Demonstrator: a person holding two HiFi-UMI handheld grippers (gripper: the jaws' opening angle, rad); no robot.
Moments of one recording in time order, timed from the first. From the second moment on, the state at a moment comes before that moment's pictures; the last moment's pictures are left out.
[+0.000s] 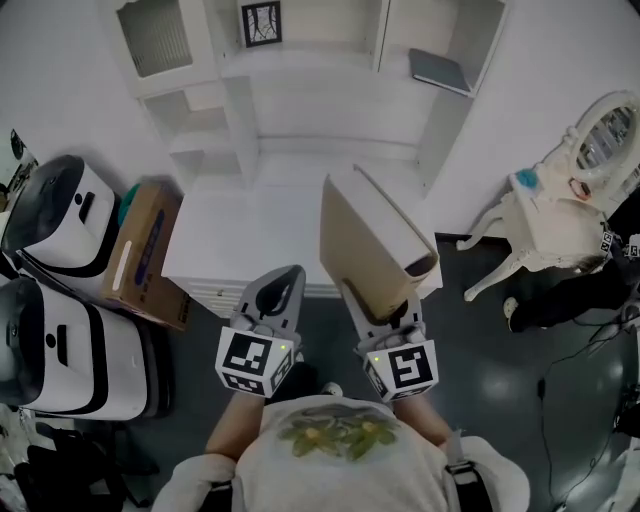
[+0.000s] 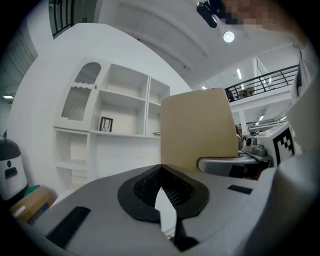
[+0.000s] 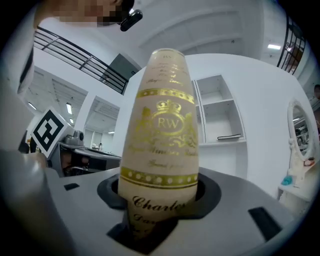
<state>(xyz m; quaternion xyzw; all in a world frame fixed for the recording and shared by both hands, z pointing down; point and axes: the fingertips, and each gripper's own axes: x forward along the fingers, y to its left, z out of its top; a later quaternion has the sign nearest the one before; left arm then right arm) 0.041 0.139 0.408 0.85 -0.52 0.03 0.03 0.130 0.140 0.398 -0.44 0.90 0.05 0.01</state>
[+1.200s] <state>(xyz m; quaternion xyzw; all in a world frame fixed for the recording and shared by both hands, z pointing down) -0.043 -0.040 0.402 0.87 -0.49 0.01 0.03 0.047 -0.034 0.371 -0.48 0.87 0.08 0.03</state>
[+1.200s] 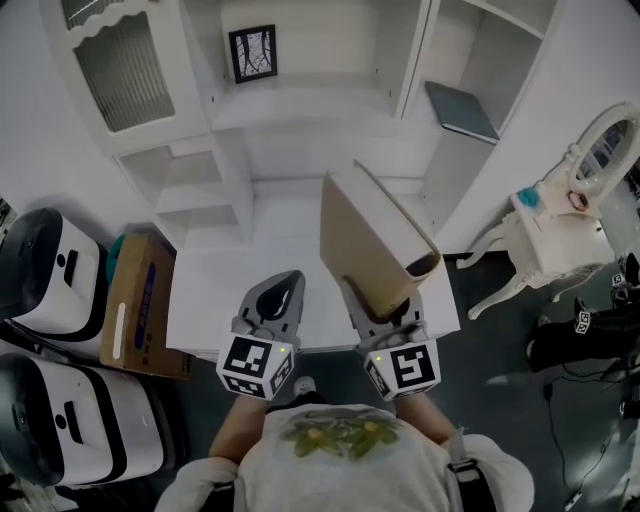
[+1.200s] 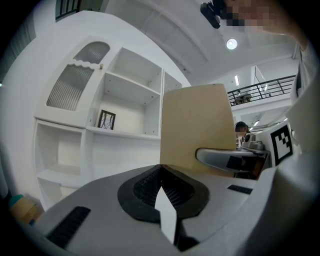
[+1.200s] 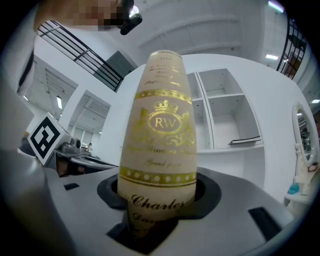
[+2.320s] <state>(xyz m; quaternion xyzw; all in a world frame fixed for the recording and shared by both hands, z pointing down) -0.069 -0.116 0.421 0.90 -0.42 0.01 0.06 0.012 -0.116 0.338 -0.55 0.83 0.11 0.06</state>
